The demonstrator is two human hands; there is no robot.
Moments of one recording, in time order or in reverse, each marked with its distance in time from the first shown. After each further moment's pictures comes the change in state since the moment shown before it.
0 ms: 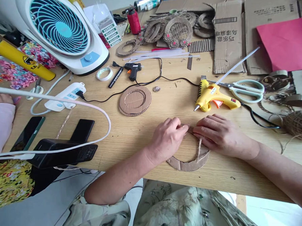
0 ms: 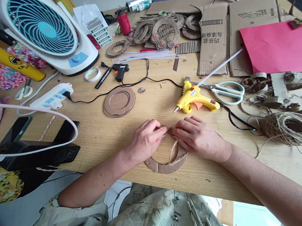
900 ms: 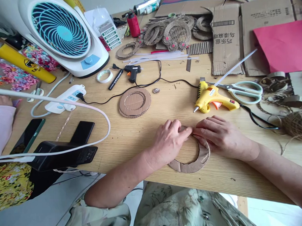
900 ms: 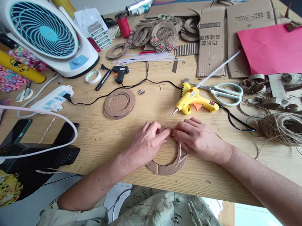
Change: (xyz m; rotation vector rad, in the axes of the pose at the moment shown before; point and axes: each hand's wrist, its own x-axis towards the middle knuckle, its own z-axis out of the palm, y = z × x) left_hand -0.002 0.005 -0.005 0.077 -0.126 -0.002; right_hand 0.000 0.000 0.000 0.010 0.008 -0.007
